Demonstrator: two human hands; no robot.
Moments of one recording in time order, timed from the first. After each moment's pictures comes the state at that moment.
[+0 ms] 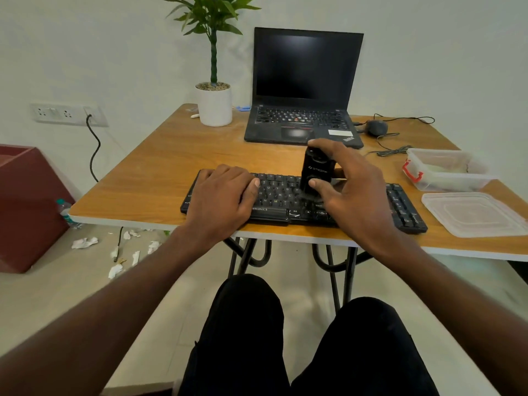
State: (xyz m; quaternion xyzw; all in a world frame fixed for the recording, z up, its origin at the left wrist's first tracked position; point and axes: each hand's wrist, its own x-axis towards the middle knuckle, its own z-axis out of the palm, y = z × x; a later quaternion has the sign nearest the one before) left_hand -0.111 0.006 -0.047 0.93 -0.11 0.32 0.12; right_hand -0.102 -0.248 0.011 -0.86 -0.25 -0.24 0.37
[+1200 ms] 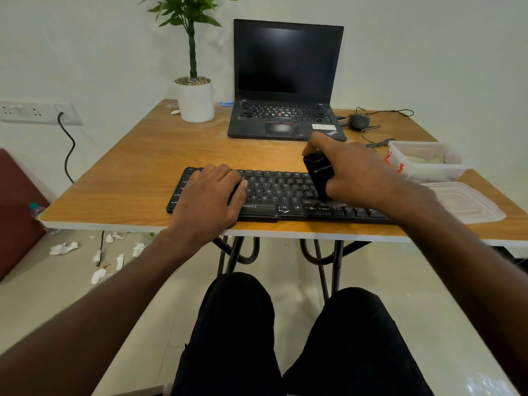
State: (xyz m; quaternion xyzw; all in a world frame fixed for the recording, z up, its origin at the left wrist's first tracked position) left_hand -0.110 0.001 -0.050 0.92 -0.15 0.34 0.13; right_hand -0.086 -0.261 0.061 -0.97 -0.21 -0.04 0.13
